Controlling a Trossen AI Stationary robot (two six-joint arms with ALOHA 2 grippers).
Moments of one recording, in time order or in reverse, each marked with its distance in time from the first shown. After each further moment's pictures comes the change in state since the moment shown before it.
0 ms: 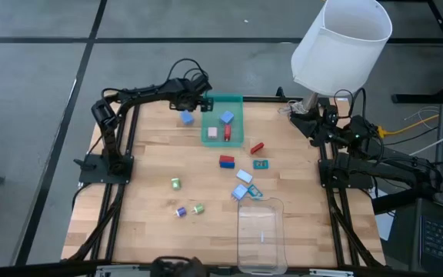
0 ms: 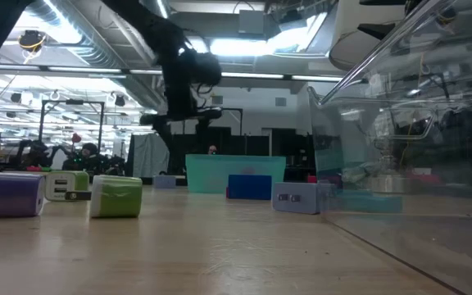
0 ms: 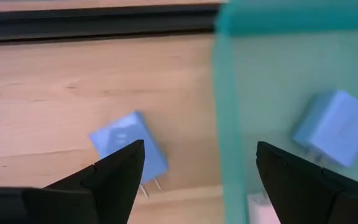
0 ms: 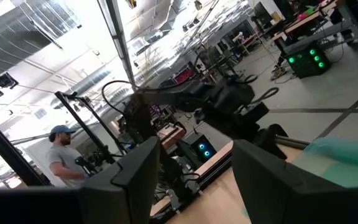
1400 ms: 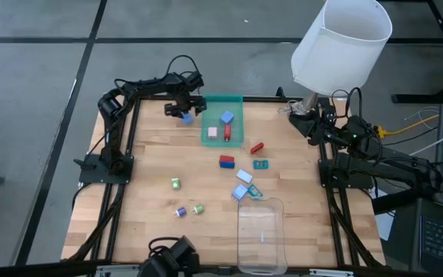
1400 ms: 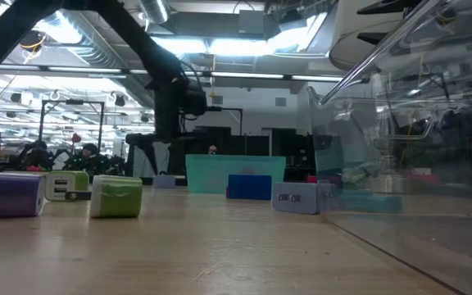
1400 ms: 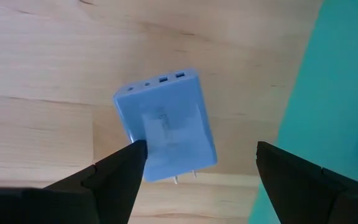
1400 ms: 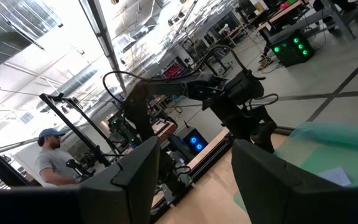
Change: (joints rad) left arm 0.161 0.134 0.005 -0.107 0.291 -0.067; right arm 0.000 0.000 0.000 -0.060 0.033 0.034
